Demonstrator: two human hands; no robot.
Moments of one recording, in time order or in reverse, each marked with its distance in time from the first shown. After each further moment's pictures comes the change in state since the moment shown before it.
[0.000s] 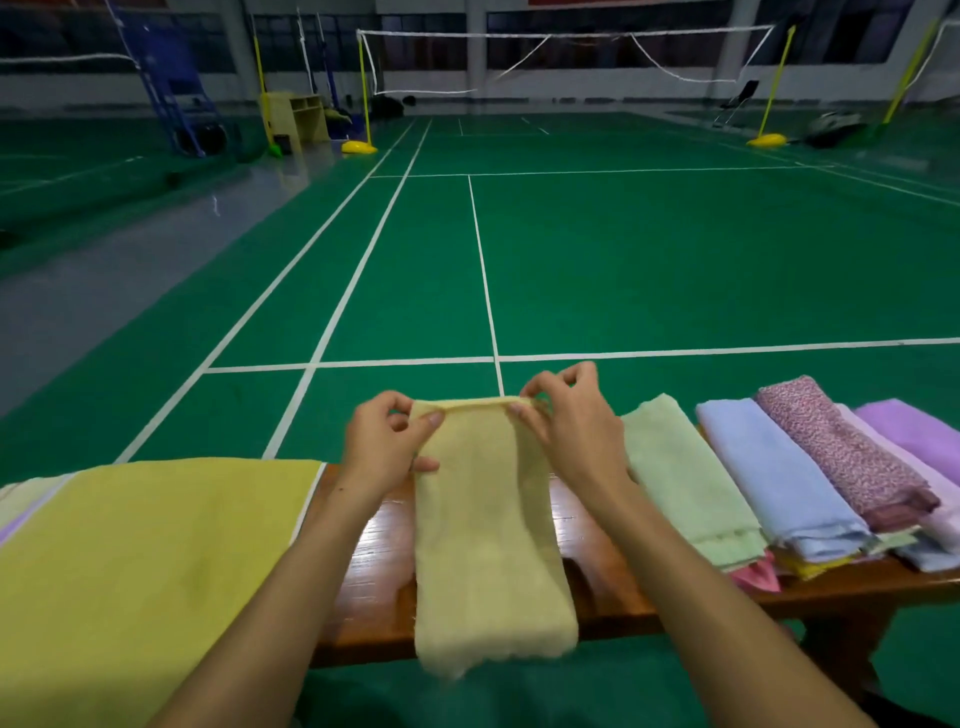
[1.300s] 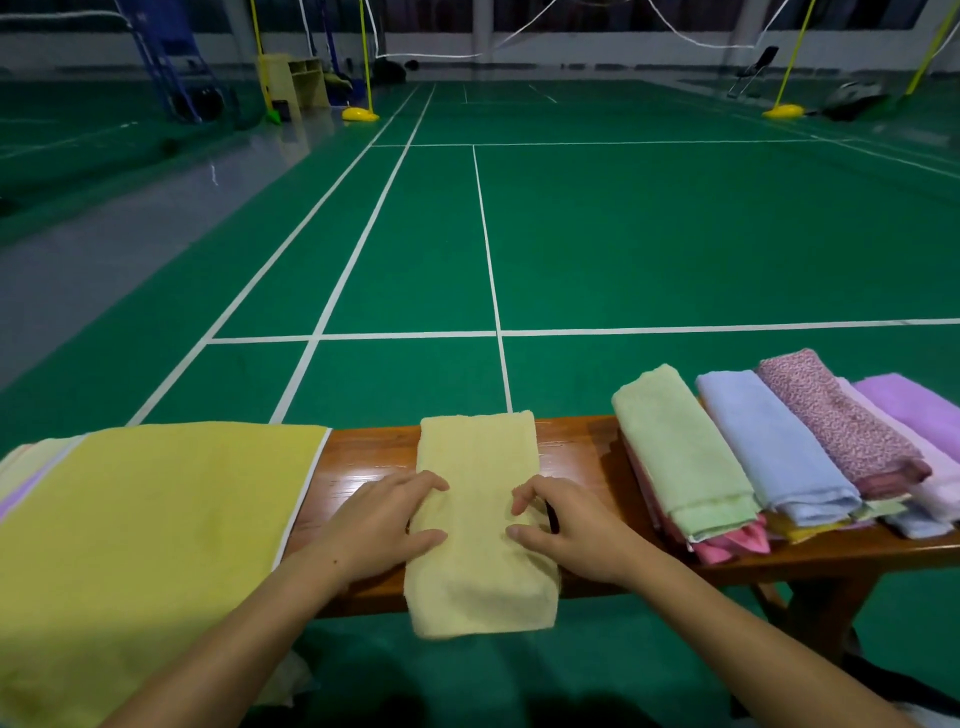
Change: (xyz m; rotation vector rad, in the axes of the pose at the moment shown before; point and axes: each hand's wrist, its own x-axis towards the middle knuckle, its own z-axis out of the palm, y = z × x) left_hand -0.061 -0.084 -0.031 1.008 -0.518 0.271; right_hand -0.102 0.048 0.026 0.224 -0.668 -0.100
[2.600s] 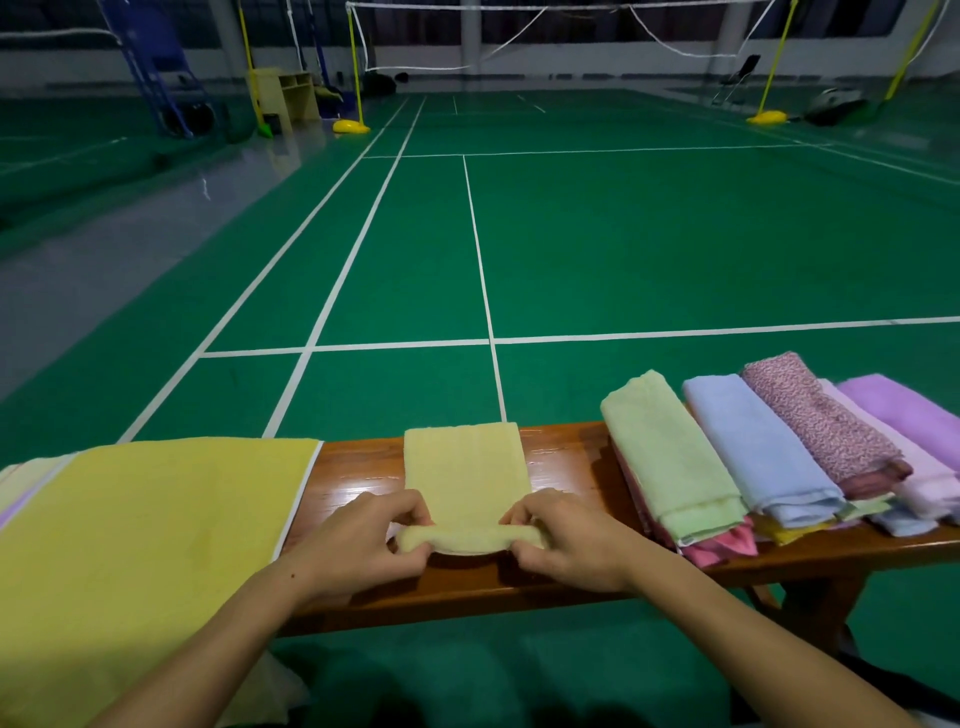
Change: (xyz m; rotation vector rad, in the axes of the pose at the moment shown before) left_hand -0.021 0.009 -0.029 -0.305 -0.065 0.021; right_hand -0.014 -0.023 -0.025 -0.159 -0.134 -0.031
